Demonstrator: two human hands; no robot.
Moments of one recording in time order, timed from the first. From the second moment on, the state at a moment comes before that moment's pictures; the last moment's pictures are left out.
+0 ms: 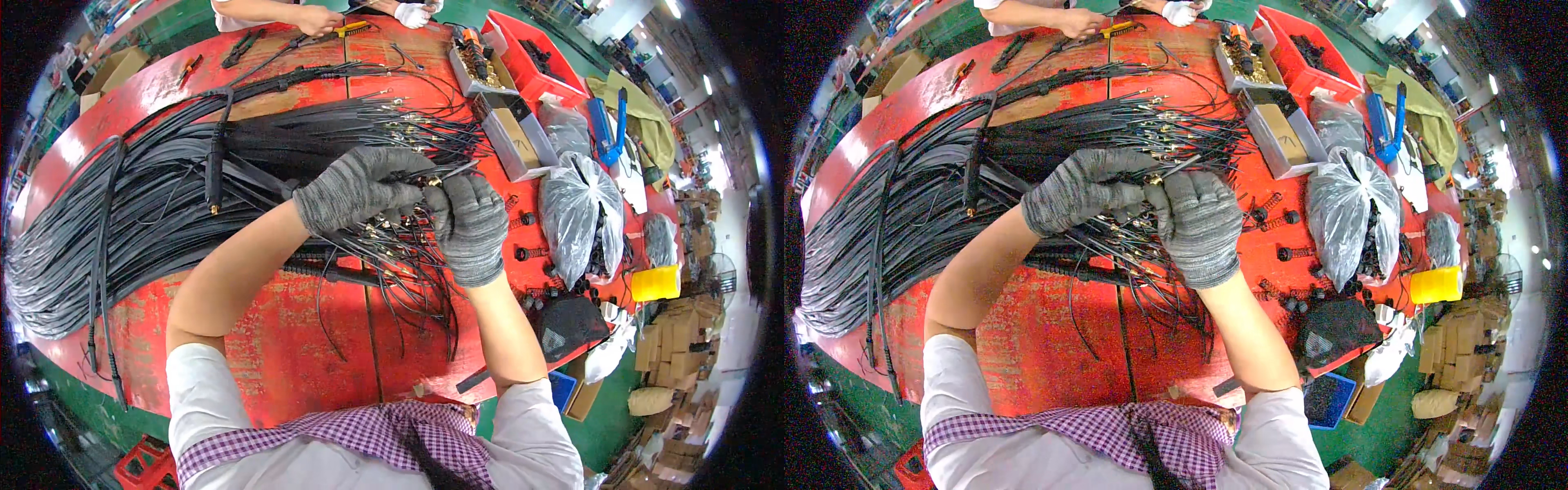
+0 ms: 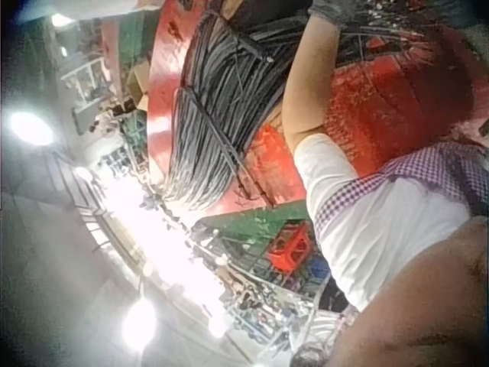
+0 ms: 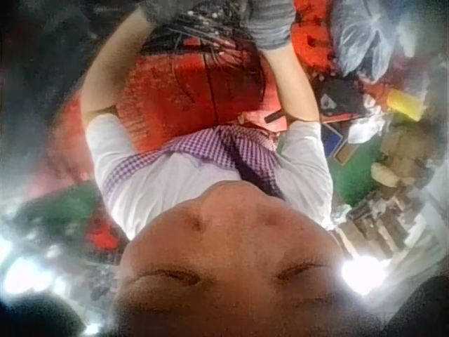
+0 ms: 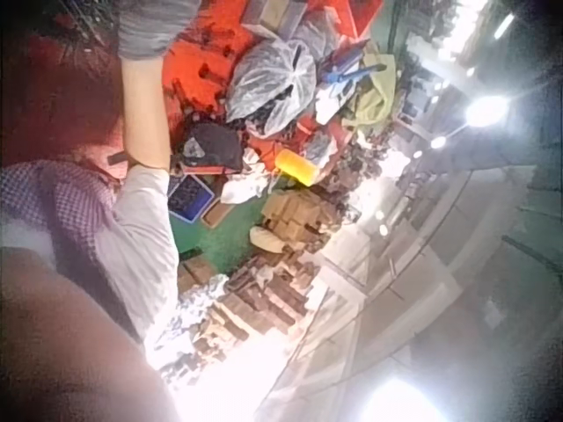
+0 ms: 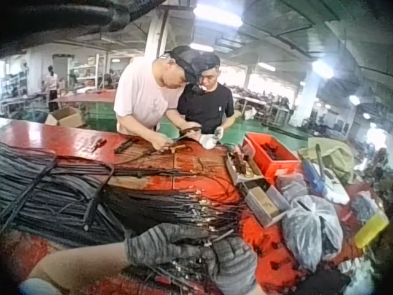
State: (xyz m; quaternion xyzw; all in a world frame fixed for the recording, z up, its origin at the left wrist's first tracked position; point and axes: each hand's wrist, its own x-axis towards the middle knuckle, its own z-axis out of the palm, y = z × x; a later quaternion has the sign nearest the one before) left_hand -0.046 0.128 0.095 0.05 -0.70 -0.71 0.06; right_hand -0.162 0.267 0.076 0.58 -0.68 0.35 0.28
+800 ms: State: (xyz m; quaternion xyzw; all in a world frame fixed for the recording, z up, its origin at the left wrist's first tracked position) left_hand -0.073 0.136 0.085 0.06 -0.82 -0.53 0.20; right_hand -0.200 0.262 0.082 0.66 -0.66 0.27 0.25
